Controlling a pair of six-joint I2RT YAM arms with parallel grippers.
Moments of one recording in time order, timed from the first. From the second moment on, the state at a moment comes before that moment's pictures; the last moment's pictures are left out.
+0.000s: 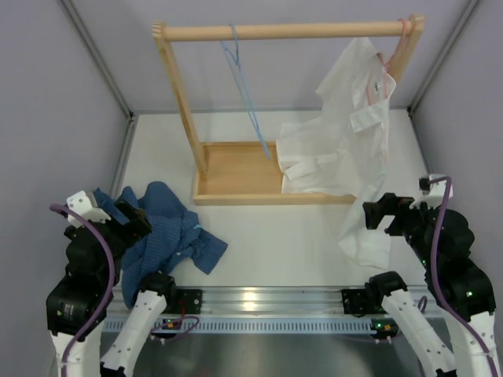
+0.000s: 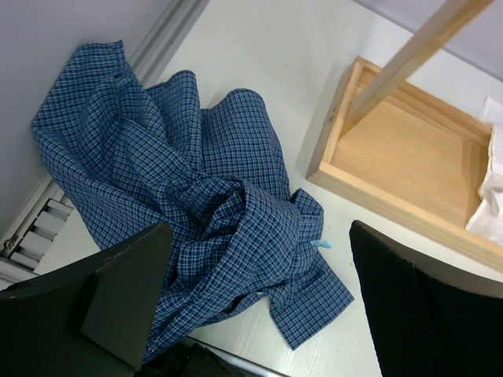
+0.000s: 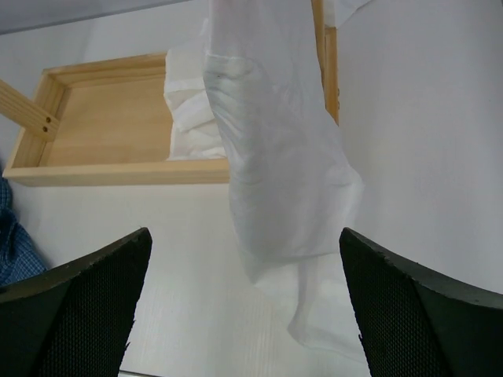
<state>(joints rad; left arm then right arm) -0.19 0.42 1.19 -1.16 -0.43 -0.45 0.27 0.39 0.98 -0.89 0.10 0.27</state>
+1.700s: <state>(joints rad) -0.30 0.98 1.63 -0.83 0.84 -0.48 0.27 0.34 0.71 -0.54 -0.53 0.42</state>
